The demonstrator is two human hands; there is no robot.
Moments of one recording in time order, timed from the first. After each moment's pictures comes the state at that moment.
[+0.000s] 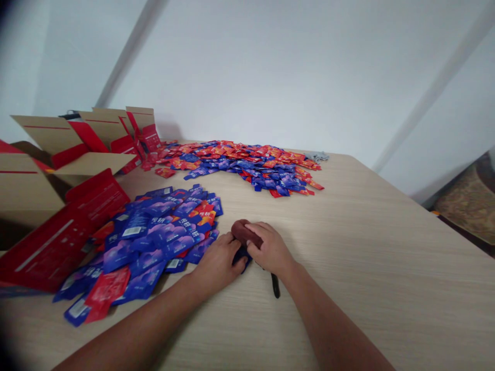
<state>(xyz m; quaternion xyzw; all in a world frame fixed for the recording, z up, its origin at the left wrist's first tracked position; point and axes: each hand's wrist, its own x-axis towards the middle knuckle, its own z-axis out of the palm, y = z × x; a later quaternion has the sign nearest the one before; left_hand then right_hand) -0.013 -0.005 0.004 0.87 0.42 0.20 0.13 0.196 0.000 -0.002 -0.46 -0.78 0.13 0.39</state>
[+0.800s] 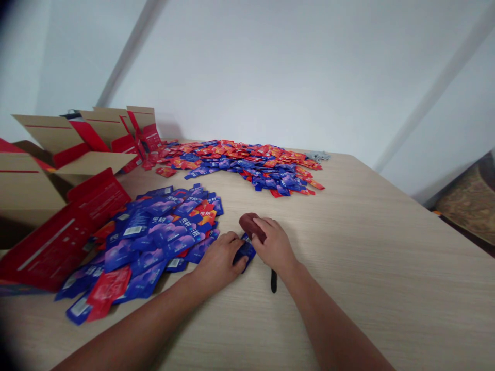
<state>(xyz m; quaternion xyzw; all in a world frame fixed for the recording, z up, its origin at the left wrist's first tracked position) -0.013 -0.007 0.013 0.88 0.43 0.17 0.12 0.202 0.007 -0.014 -0.54 -0.74 0.06 0.39</state>
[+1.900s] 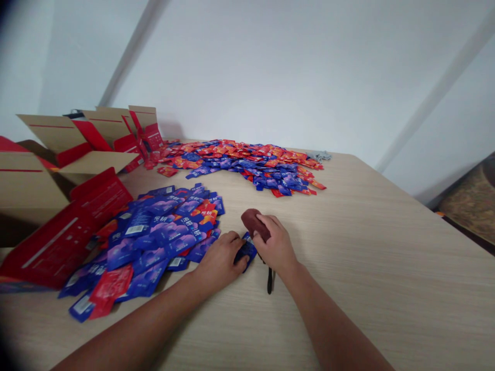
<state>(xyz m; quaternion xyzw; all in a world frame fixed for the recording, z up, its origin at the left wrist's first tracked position) -0.012 -0.007 0.012 0.88 0.44 0.16 0.11 0.195 -0.001 0.001 -0.51 -0.71 0.07 0.48</state>
